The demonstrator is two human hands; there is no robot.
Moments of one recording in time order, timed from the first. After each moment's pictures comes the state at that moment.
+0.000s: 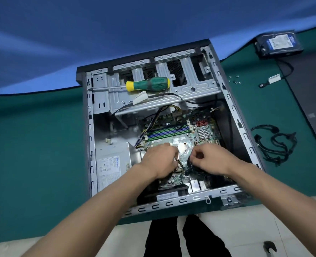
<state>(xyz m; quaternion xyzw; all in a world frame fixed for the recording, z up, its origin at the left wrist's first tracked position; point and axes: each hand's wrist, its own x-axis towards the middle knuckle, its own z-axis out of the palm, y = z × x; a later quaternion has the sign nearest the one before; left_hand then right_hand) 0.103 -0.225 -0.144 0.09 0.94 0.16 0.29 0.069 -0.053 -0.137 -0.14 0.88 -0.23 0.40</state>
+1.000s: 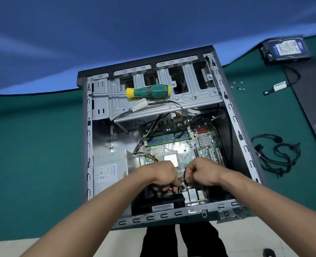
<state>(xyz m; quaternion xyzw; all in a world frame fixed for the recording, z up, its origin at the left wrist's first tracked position) 0.095 -0.219 -0.140 -0.07 0.74 0.35 0.57 0.066 -0.065 -0.148 -0.08 0.80 -0.24 0.55</state>
